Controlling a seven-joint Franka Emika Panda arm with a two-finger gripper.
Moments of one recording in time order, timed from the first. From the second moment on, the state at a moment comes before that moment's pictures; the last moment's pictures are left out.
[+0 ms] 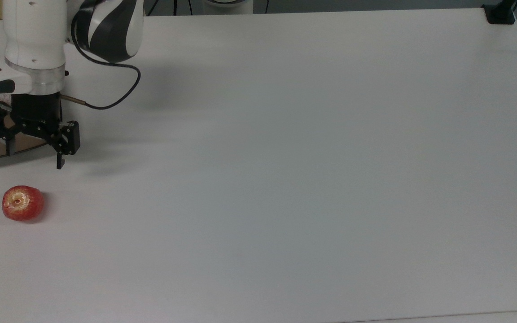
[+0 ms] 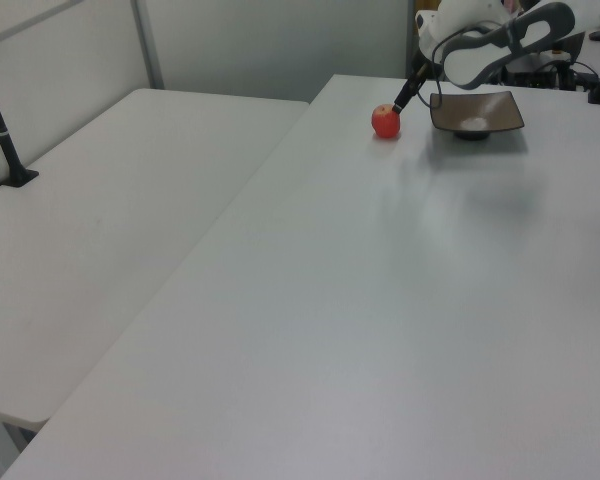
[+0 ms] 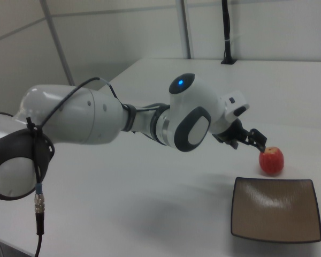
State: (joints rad) arm -0.24 0.52 -0.11 -1.63 -0.12 2.74 -0.19
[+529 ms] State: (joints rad) arm -0.28 0.70 -0.11 -1.49 -0.18 2.88 -0.19
